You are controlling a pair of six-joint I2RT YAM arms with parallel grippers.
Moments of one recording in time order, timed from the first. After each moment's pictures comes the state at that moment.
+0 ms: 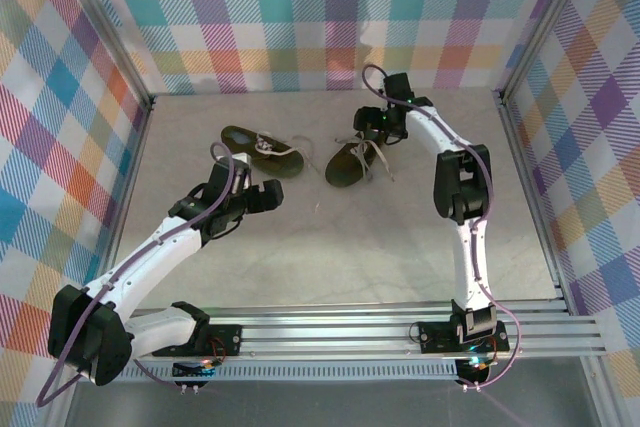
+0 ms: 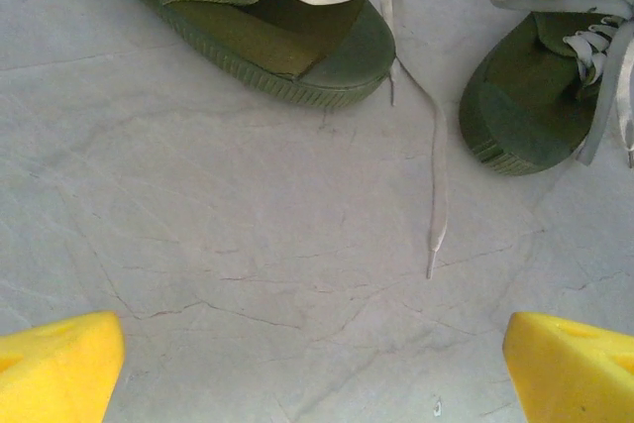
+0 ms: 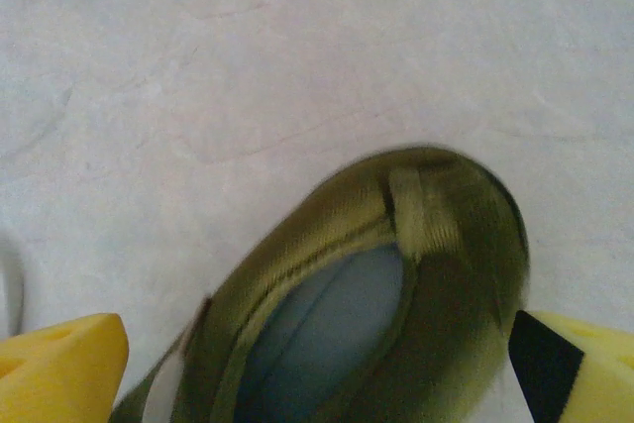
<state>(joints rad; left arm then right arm) -0.45 1.15 0.84 -0.47 -0.10 -0.53 0.26 2.30 1.98 -0.61 -0.13 0.34</state>
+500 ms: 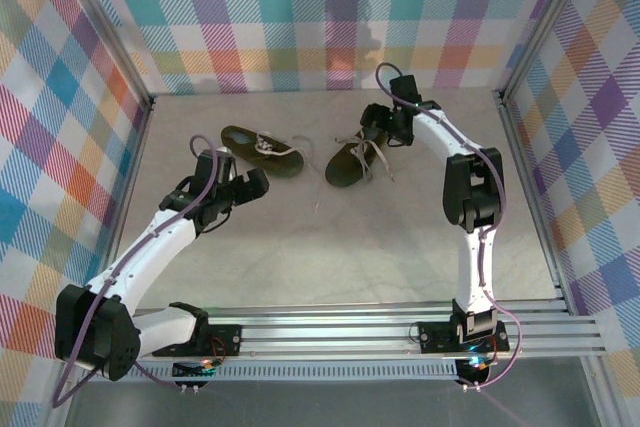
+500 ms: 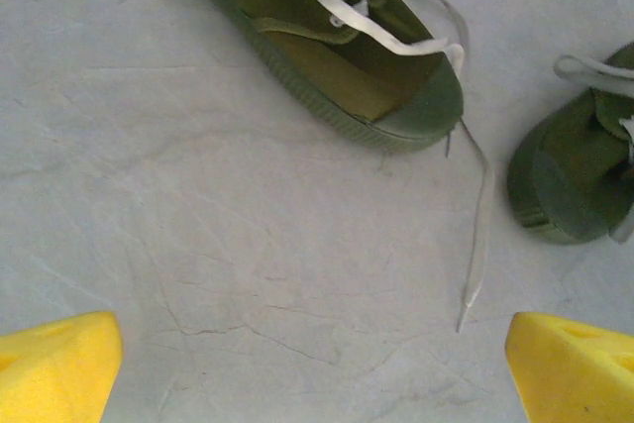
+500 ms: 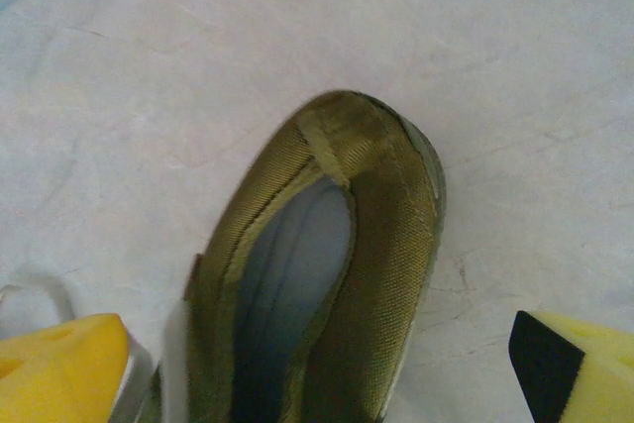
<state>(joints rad) -0.31 1.17 0.86 -0.48 -0.06 -0.60 0.26 2.20 1.84 -0.56 -0.08 0.58</state>
